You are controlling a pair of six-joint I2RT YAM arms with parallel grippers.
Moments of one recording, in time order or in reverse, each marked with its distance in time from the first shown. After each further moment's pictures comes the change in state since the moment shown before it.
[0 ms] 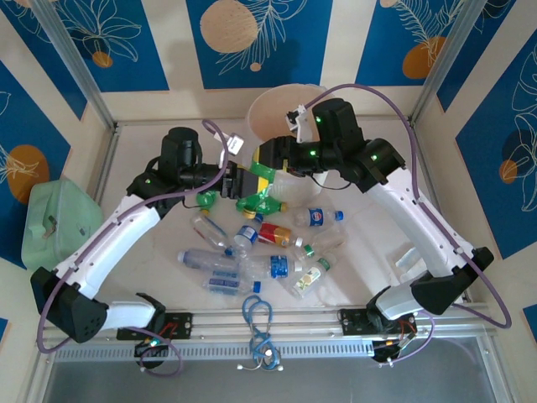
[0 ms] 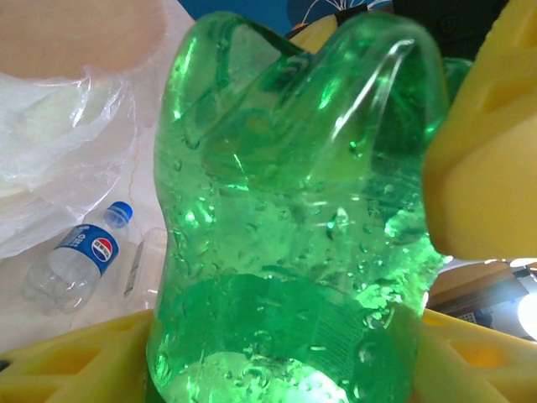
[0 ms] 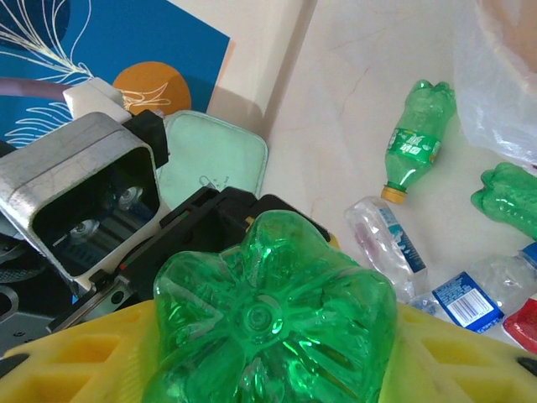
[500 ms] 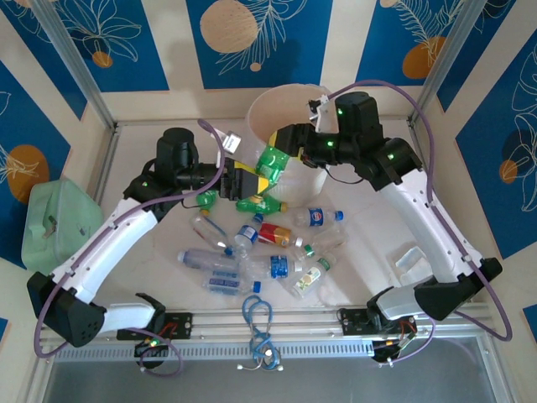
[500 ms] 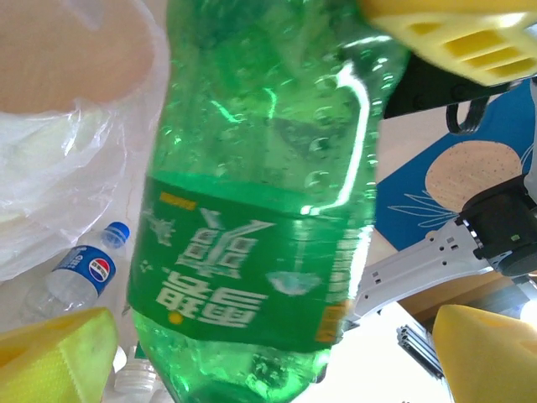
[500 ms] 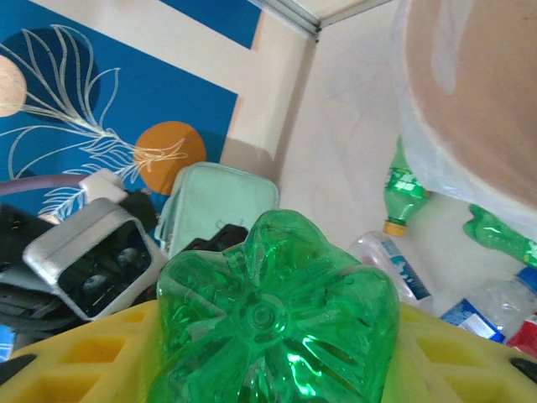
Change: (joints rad) left arm 0.000 -0.030 -0.021 0.050 -0.008 -0.009; right arm -0.101 -0.052 -0.028 0.072 -0.048 0.080
